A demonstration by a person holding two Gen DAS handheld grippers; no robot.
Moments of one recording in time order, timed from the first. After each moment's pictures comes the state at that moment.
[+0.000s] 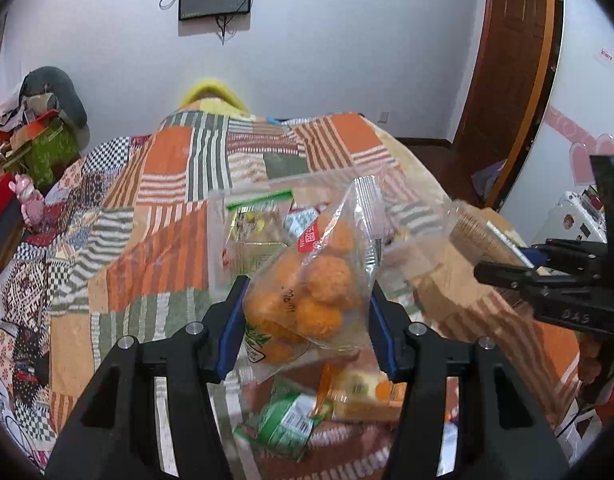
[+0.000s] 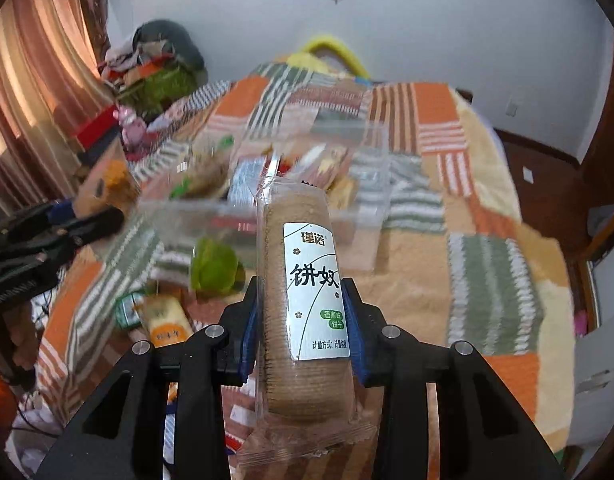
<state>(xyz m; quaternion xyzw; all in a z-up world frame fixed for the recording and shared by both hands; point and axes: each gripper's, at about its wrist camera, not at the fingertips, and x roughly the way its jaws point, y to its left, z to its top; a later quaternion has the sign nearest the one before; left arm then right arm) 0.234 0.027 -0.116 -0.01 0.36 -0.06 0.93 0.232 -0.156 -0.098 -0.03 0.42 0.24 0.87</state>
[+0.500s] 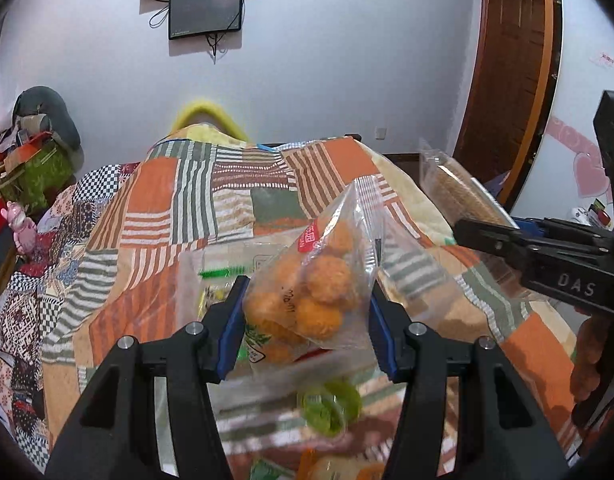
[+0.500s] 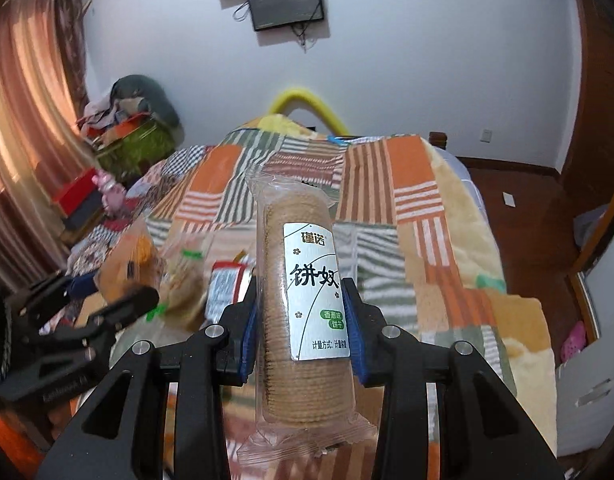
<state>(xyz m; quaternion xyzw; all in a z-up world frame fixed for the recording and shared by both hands) 0.298 -0.001 -0.102 0.00 0.33 -0.06 0.94 0.292 -0.141 -0.075 0.01 0.37 0.20 0.91</state>
